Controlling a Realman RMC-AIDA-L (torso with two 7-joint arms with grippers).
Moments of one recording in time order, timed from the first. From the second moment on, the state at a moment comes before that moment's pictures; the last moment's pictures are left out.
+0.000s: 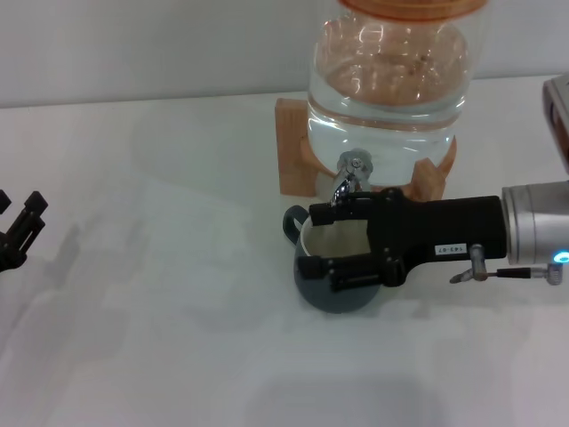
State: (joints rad) left arm -0.37 -2.08 0.46 0.21 -1.72 -1.25 2.34; right arm 0.34 2.01 -1.40 -1.03 1.69 1.39 -1.55
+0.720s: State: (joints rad) left arm -0.36 -2.08 0.46 0.24 -1.72 -1.27 2.33; right arm 0.31 2.01 -1.33 -1.02 1.67 1.39 -1.55
